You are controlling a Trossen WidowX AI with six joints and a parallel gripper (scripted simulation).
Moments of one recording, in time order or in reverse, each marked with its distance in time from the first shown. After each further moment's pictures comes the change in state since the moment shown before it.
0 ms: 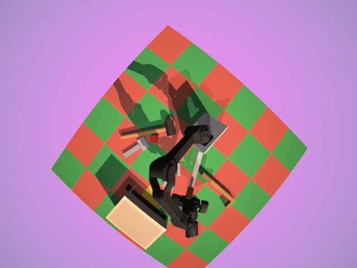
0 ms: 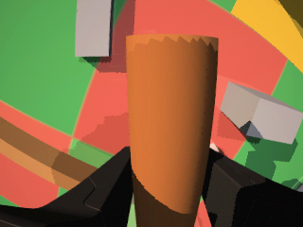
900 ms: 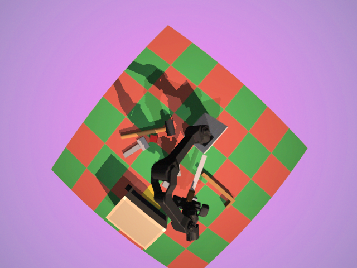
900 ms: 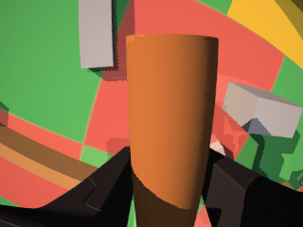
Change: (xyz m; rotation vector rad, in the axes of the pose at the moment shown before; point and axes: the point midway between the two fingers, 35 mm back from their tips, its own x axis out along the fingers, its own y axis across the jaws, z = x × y) arm -0.010 0.005 0.010 0.072 0.002 0.003
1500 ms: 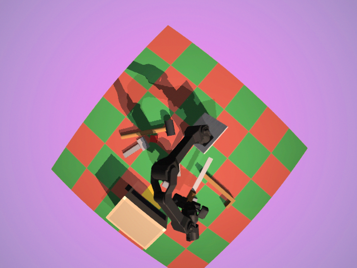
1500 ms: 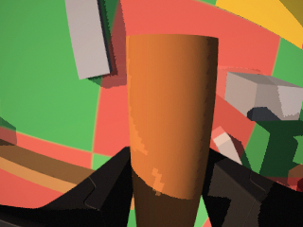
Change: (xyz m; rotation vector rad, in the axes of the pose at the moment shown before) arm -0.001 -0.001 0.000 0.142 -0.003 0.001
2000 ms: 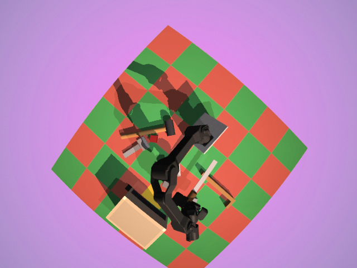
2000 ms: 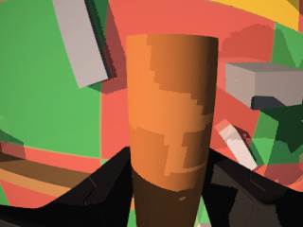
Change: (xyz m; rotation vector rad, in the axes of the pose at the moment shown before) arm 0.000 0.000 0.000 0.118 -0.001 0.000
